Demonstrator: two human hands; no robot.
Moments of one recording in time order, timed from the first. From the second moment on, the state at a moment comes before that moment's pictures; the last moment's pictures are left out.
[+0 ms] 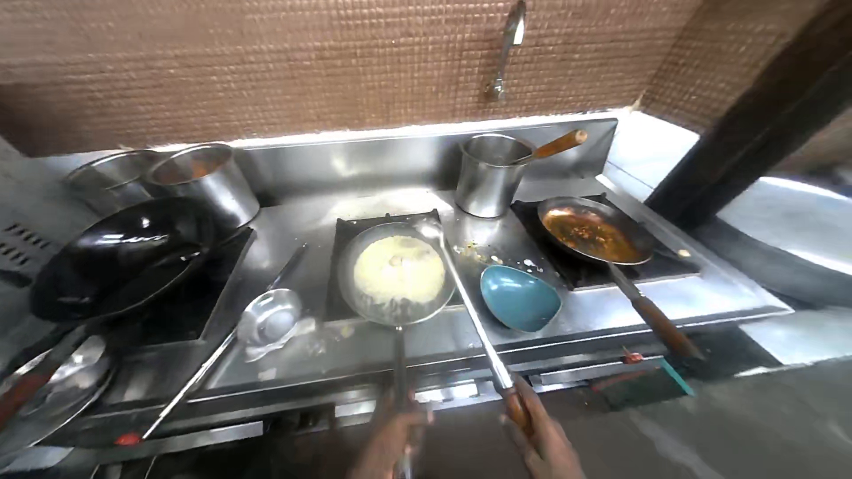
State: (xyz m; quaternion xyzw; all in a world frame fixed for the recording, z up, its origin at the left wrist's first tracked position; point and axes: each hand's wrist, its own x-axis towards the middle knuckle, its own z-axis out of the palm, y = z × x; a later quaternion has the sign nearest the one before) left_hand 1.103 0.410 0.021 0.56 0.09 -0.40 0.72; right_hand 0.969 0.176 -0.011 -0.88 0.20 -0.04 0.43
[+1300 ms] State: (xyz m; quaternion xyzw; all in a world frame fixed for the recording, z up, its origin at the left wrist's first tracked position) left_hand 0.525 0.166 0.099 0.36 -0.44 -0.79 0.23; right_hand 0.209 0.342 0.091 -0.54 0.78 -0.26 0.17
